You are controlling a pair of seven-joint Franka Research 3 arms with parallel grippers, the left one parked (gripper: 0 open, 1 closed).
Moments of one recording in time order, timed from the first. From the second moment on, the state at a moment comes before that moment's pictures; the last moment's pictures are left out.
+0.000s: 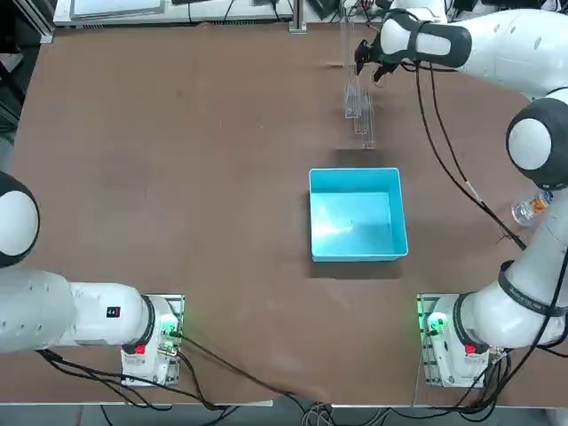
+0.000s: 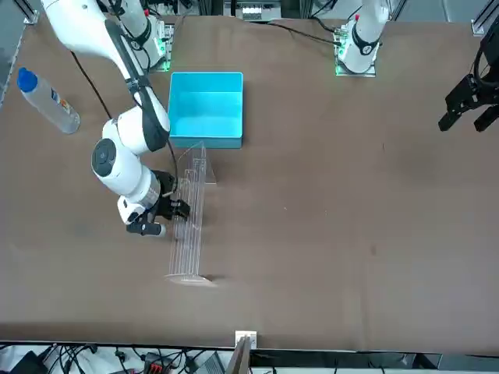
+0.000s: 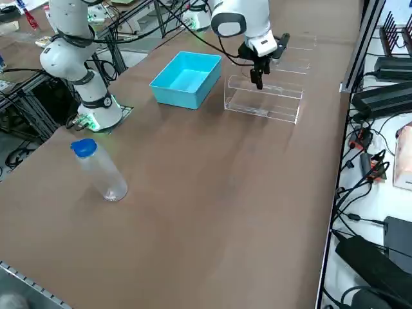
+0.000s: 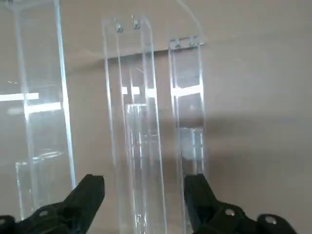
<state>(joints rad) 0.12 0.52 0.23 -1.69 0.09 2.37 0.36</state>
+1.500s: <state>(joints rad) -0.04 0.19 0.13 -1.66 -0.01 1.84 0.03</state>
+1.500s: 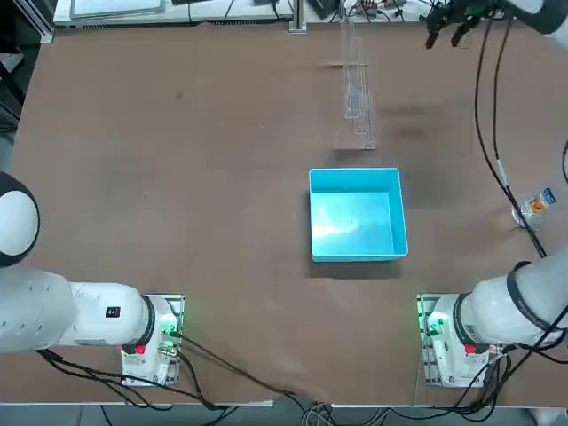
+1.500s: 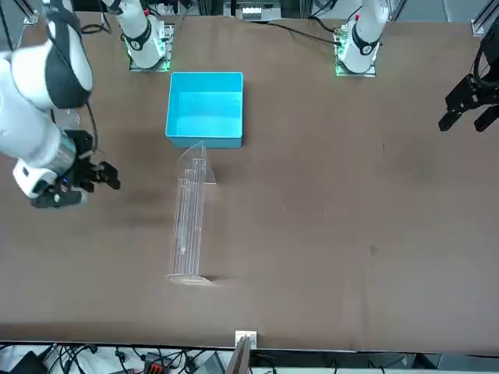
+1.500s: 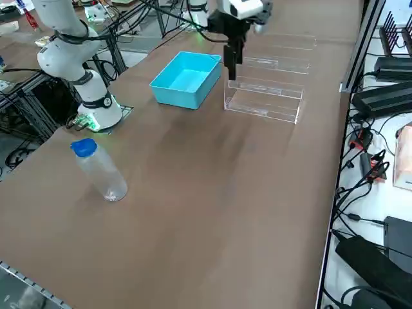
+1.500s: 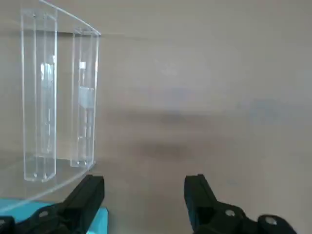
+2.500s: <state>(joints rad) 0.10 -0.01 -0.06 -1.67 -0.01 1.67 -0.07</state>
